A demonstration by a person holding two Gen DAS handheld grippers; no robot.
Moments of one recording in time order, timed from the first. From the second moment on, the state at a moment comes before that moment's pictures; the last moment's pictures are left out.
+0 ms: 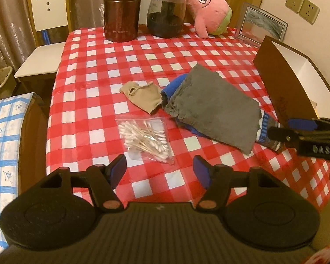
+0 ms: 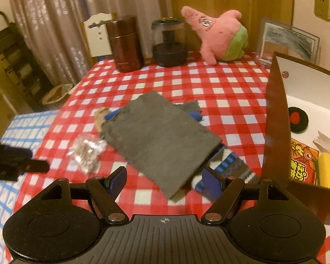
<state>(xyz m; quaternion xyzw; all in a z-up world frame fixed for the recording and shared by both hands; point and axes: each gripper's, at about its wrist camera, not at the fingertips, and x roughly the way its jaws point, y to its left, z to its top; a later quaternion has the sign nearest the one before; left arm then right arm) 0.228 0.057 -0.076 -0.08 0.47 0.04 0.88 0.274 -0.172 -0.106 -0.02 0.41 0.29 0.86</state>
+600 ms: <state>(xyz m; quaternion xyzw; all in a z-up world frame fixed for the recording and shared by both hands) 0.286 0.067 -0.118 -0.09 0.49 0.05 0.86 0.359 -0.164 -0.163 0.04 0.42 0.19 0.89</state>
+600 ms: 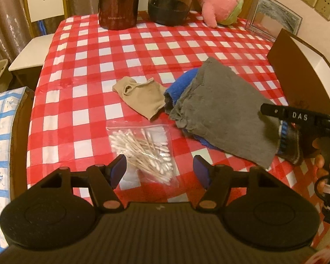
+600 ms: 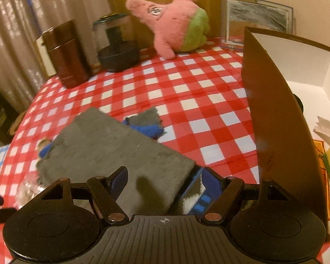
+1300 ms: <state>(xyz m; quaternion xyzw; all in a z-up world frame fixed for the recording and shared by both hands) 0.304 0.079 -0.146 -0.11 0.51 0.06 0.85 0.370 -0.190 -0.181 0.14 0.44 0.19 0.87</state>
